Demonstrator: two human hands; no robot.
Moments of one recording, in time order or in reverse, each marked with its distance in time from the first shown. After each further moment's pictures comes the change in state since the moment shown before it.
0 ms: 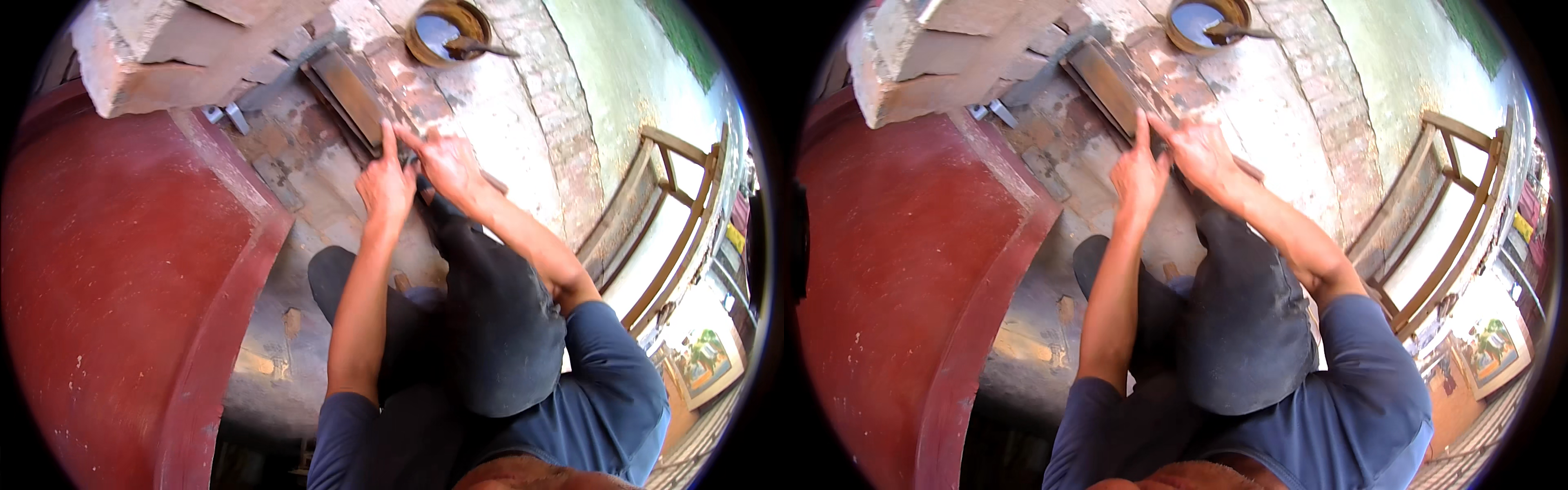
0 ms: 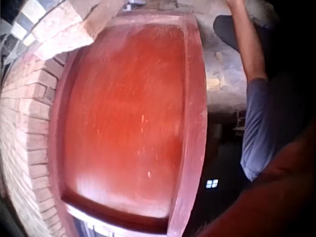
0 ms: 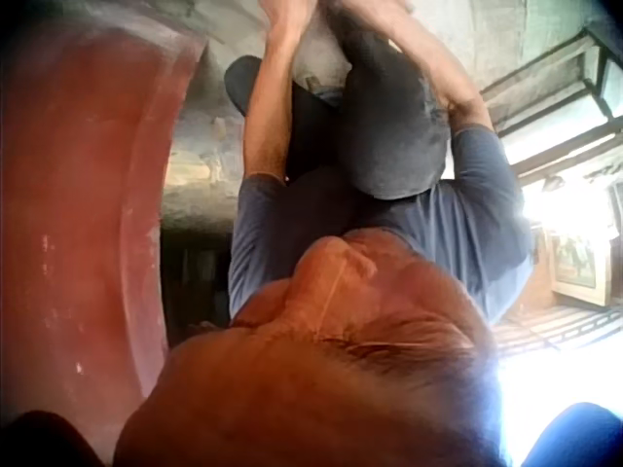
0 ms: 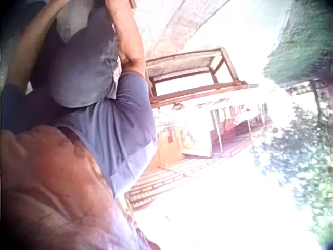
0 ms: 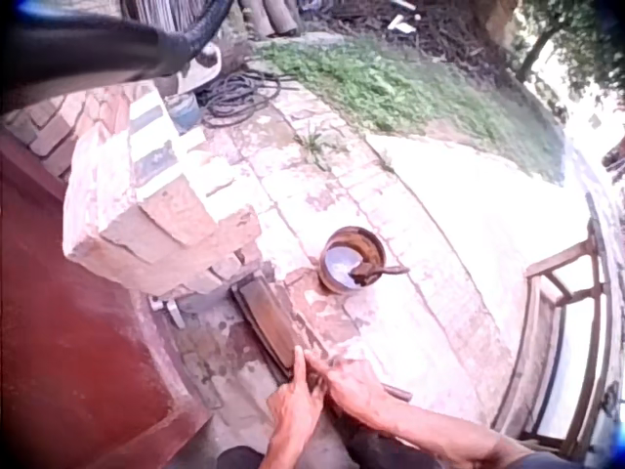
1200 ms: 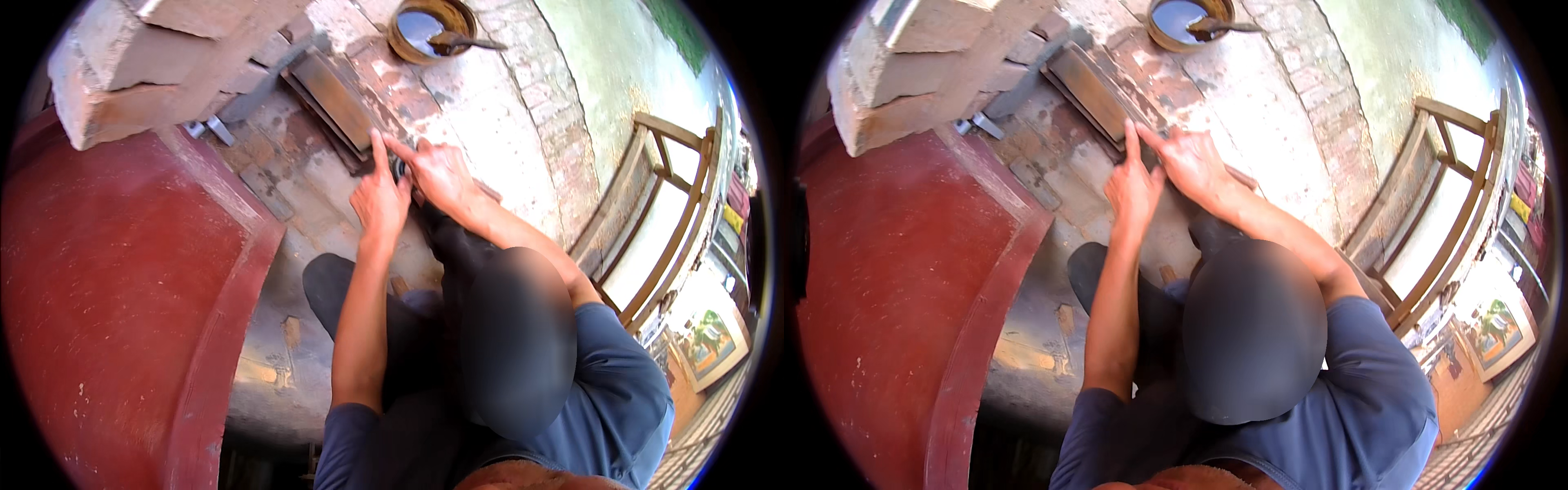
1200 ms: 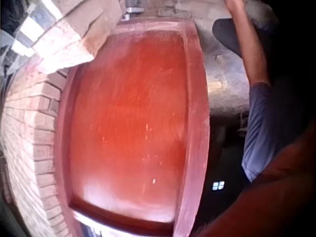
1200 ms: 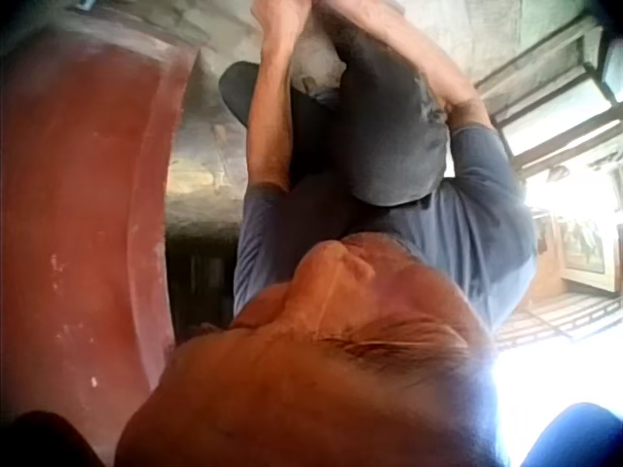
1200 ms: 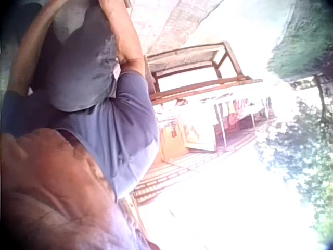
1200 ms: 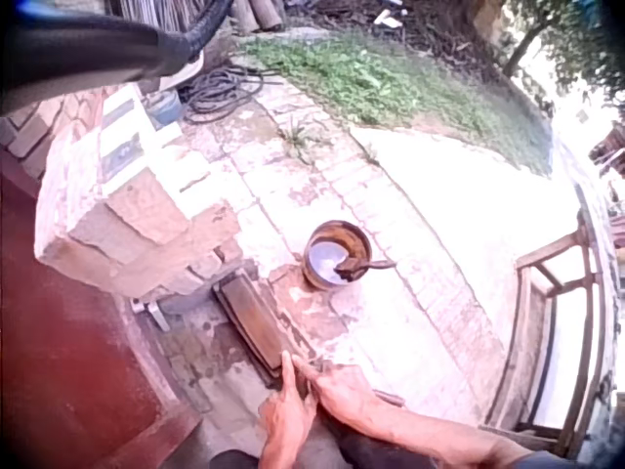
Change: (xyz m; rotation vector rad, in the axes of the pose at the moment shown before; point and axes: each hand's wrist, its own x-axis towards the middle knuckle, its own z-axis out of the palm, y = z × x) left_hand -0.013 0.008 0.008 -0.004 -0.036 0.000; right_hand -0.018 0.002 0.003 -0.039 -0.013 0.042
